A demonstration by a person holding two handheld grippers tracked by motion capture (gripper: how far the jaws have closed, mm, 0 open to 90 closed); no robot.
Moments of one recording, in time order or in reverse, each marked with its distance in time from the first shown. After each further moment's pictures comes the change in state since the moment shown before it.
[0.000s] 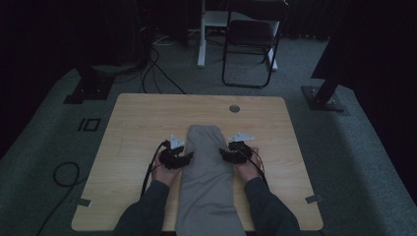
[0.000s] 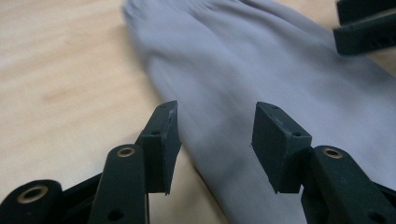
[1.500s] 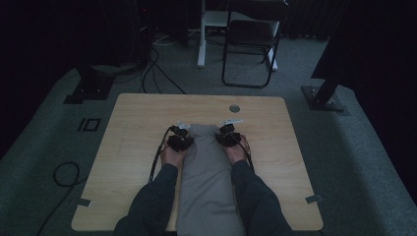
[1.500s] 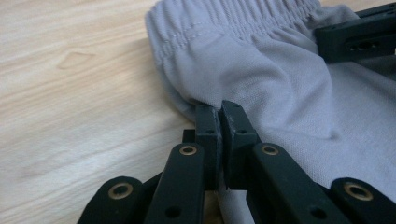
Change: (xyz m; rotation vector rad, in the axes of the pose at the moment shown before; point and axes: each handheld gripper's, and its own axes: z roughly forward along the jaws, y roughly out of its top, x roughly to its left) left arm 0.030 0.039 0.060 0.084 0.016 -0.095; right arm -0.015 0.042 0.065 0.059 0.009 0.124
